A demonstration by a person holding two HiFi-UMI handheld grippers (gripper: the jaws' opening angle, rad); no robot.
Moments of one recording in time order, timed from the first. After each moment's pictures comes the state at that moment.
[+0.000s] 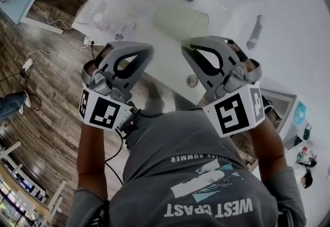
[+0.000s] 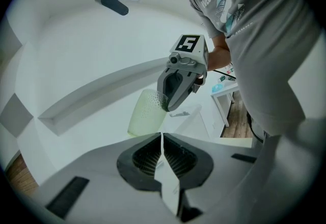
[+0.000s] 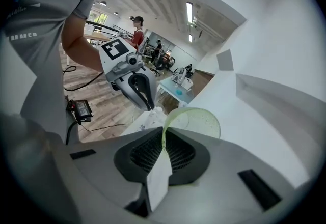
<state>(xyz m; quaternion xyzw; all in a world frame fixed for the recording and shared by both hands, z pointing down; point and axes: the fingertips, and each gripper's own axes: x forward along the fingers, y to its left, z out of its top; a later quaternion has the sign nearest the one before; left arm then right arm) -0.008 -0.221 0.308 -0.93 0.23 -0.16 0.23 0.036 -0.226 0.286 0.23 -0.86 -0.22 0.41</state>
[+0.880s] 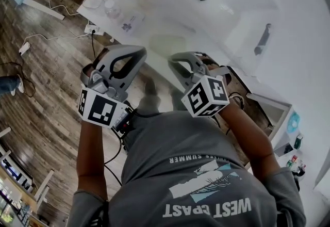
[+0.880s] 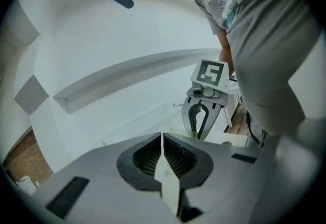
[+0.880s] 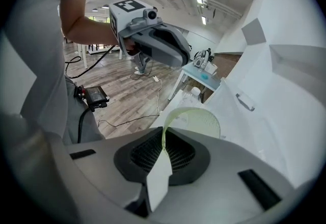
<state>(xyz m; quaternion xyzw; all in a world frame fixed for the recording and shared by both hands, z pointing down) -0.059 -0.206 0.353 -0.93 0.28 -0.17 0.17 -0.002 -0.190 0.438 0.13 -0.86 -0.13 0.47</state>
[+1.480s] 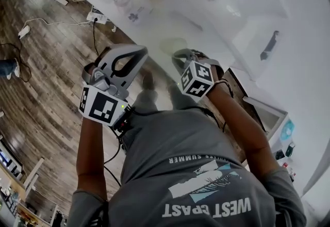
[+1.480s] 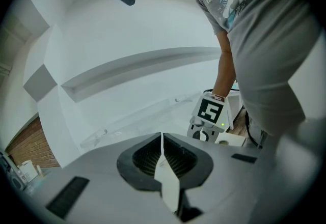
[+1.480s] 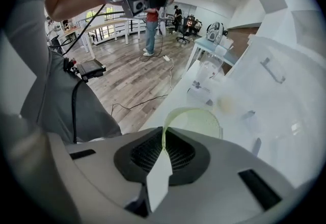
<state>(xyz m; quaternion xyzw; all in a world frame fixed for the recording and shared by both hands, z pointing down) -0.076 -0.191 0.382 -0.92 0.32 -0.18 0.12 0.018 -0.187 0.562 0.07 -0.82 -0.06 0.57</state>
